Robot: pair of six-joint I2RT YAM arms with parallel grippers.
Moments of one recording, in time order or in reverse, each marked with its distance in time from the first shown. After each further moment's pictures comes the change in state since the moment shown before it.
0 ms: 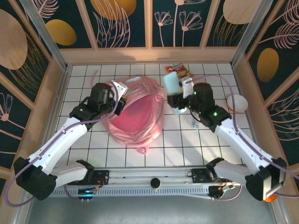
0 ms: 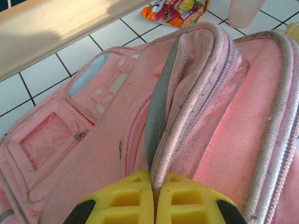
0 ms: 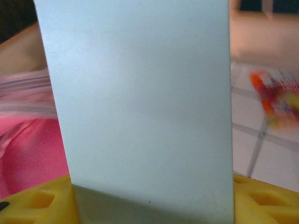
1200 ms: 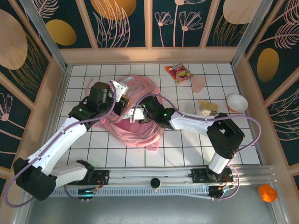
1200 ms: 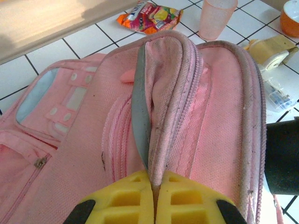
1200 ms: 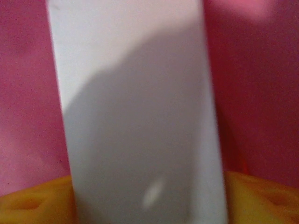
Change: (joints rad) left arm 0.003 -0.008 0.010 0.004 0.112 -0.063; right arm 0.354 0.637 0.150 0.243 0.255 -1.015
